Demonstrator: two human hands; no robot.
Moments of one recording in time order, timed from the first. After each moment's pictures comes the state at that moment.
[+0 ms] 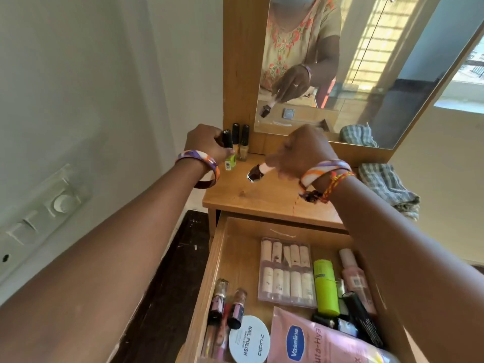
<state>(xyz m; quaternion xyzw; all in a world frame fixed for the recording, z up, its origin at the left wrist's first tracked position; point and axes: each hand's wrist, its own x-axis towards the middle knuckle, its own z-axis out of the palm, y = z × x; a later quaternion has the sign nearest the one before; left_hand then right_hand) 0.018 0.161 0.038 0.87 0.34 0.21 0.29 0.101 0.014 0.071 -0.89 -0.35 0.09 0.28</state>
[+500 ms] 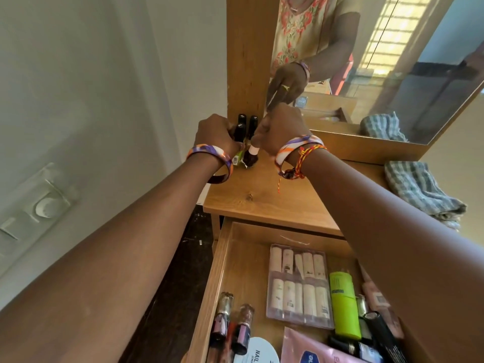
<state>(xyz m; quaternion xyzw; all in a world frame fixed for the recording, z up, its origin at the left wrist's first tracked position) 0.053 0.179 0.022 0.87 0.35 0.21 0.28 0.136 0.095 0.044 -0.88 -0.40 0.02 0.25</state>
